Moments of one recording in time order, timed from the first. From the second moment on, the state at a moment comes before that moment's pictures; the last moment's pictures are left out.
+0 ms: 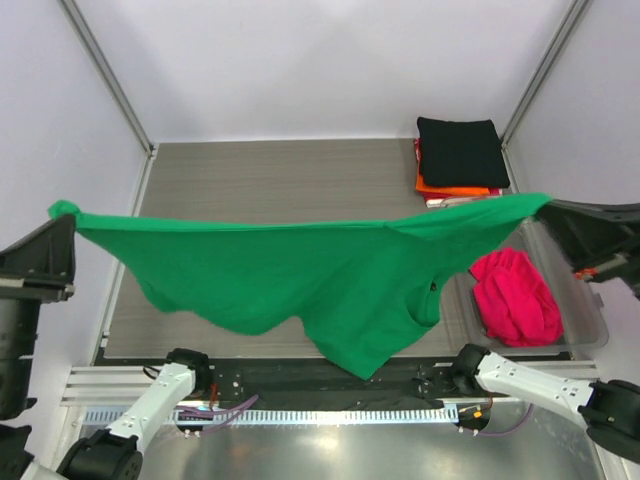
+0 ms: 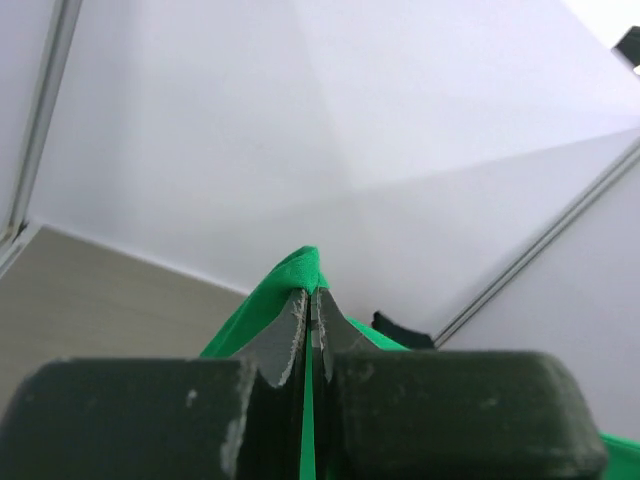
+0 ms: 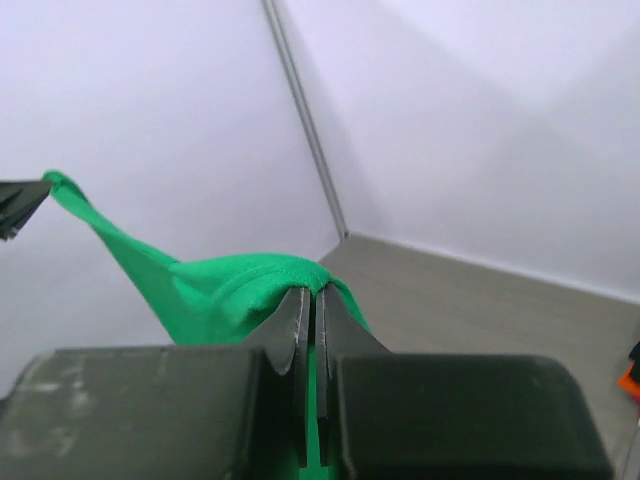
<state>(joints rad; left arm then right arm) -0.22 0.77 2.07 -1.04 -0.23 -0.51 0.90 0.80 1.98 -0.91 0.21 0.27</state>
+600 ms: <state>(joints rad) -0.21 1.16 1.99 -0.94 -0.30 -0.49 0.63 1.35 2.15 -0.90 0.56 0.27</state>
